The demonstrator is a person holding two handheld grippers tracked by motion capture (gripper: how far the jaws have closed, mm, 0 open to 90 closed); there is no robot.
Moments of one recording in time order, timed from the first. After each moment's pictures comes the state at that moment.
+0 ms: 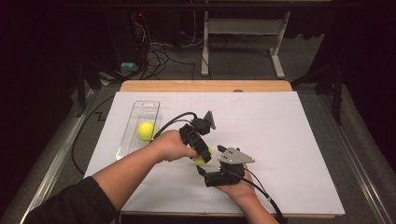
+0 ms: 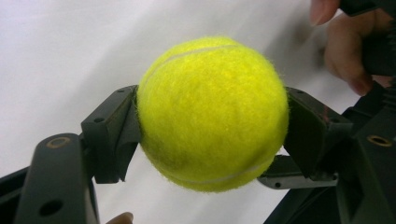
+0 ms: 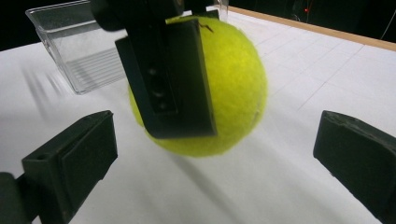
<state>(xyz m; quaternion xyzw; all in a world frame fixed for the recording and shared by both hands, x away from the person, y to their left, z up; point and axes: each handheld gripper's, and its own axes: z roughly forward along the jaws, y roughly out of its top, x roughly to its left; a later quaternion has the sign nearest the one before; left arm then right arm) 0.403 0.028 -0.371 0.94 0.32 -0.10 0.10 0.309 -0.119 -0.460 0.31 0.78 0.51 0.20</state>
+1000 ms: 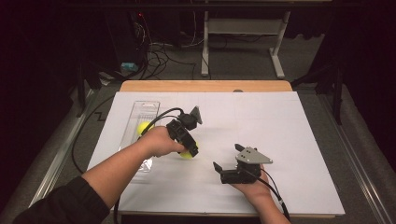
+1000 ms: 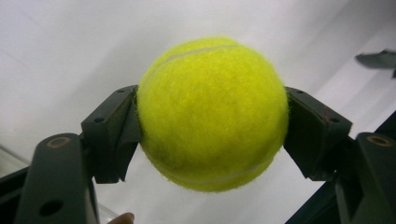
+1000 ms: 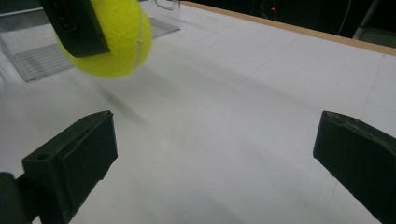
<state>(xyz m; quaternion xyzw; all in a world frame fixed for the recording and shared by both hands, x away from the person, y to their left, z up) 0.416 0.063 -0.371 0.93 0.35 -0.07 0.08 0.312 -0.163 -0.463 0.34 0.76 0.49 0.24</state>
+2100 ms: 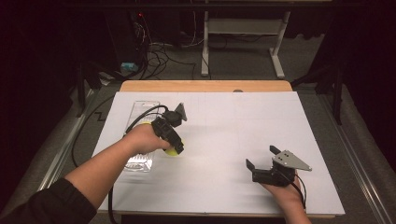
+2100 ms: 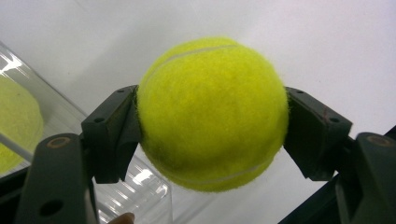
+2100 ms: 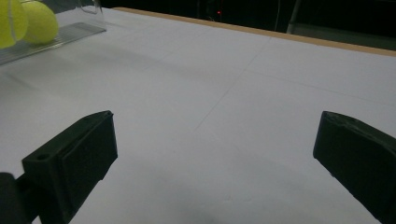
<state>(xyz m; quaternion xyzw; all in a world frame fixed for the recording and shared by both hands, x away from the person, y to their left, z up) 0.420 0.101 -0.365 0.92 0.39 -0.07 0.06 0.299 -0.250 -0.462 0.41 0.72 0.48 0.29</state>
